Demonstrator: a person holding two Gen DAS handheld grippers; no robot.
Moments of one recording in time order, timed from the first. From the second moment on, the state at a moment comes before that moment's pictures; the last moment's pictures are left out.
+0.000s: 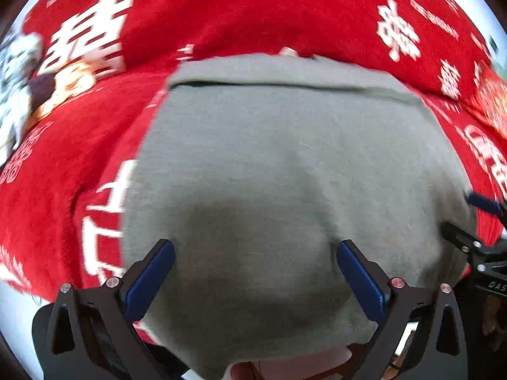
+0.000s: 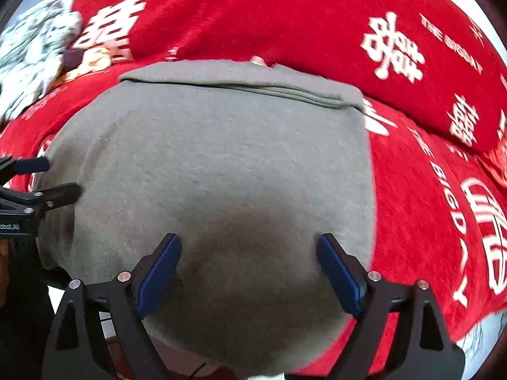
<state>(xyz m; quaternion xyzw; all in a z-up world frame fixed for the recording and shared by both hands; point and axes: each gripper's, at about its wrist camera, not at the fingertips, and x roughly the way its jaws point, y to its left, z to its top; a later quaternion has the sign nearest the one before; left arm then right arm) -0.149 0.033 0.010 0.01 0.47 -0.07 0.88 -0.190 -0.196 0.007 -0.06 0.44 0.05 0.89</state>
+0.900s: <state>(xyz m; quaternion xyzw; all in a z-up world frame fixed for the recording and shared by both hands) -0.155 0.056 -0.015 -0.03 0.47 -0.05 0.88 -0.201 -0.234 -0.013 0.08 0.50 -0.05 0.86</state>
